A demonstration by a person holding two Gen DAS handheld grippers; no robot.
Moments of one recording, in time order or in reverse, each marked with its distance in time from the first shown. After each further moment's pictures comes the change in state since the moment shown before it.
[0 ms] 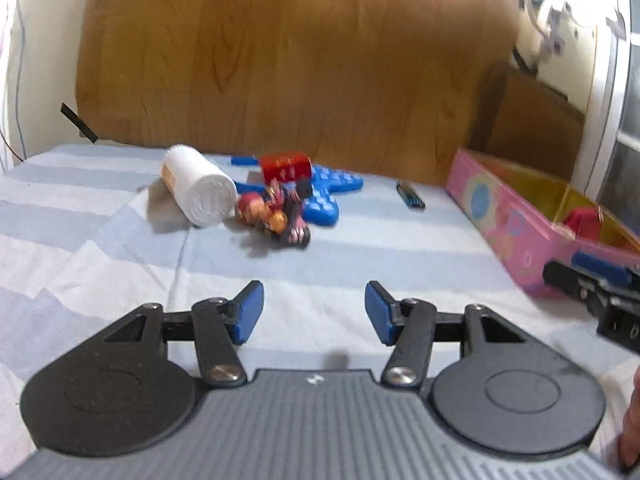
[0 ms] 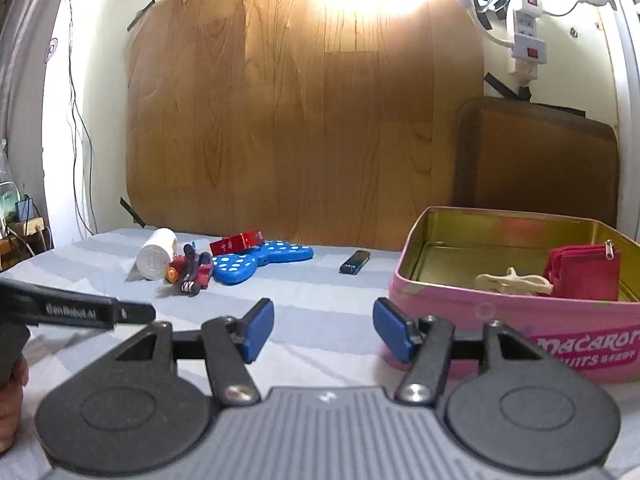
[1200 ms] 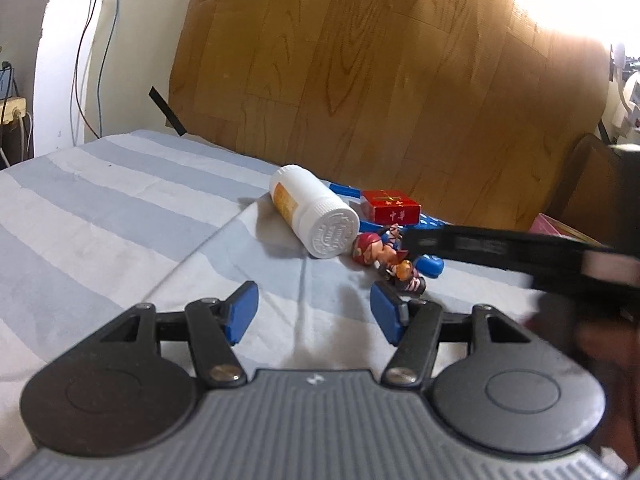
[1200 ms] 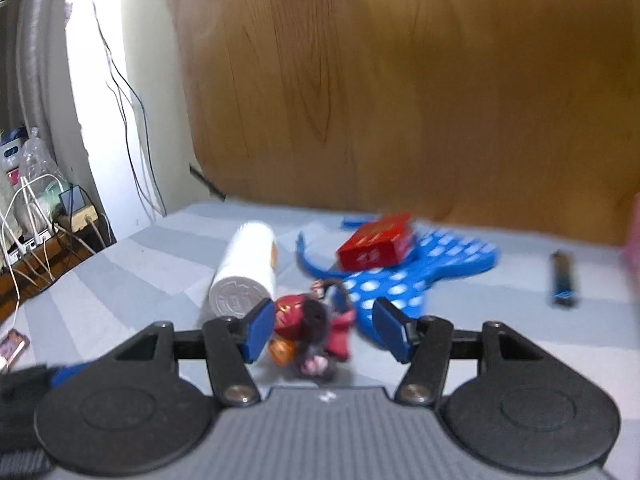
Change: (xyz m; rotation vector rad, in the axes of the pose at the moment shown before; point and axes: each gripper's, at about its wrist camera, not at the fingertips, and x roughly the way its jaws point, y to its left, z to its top) left arm -0.007 0.058 0.007 -0.176 -0.057 0.156; right arm 0.190 0.105 0.055 0.031 0.274 0.330
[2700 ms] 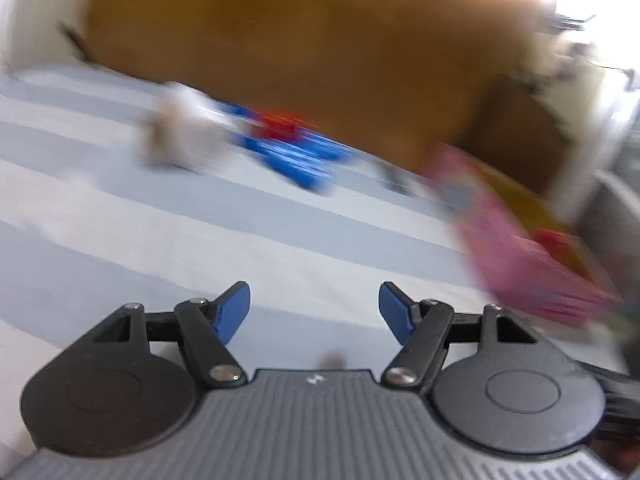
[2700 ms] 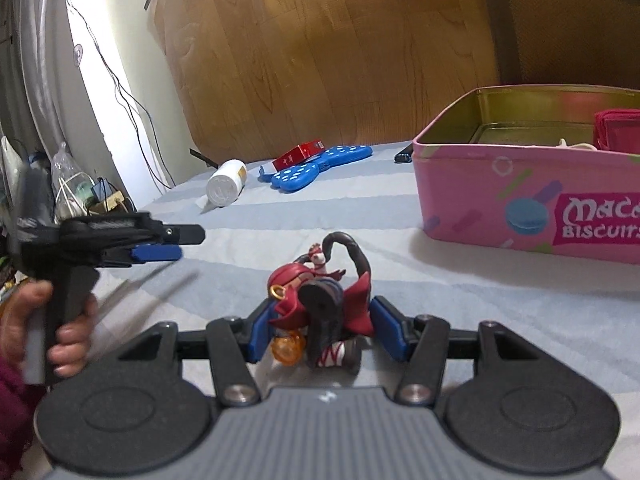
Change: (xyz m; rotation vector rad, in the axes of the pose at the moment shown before) left arm -0.015 -0.043 -0.013 -0.020 0.260 -0.336; right arm -0.206 -0.089 -0.136 0.116 -0.010 0.006
